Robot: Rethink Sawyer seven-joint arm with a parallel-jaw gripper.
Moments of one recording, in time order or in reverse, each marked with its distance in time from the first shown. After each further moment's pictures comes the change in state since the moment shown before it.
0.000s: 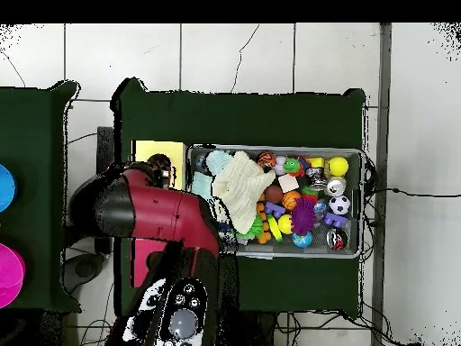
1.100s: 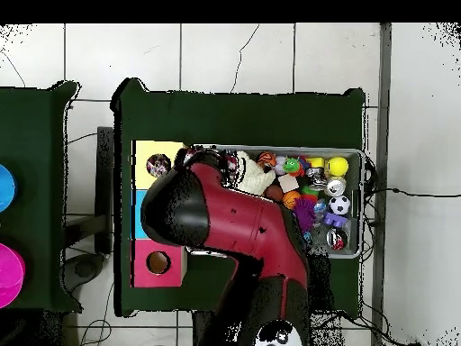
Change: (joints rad) arm -0.207 -0.168 0.018 0.039 -0.163 0.007 0.000
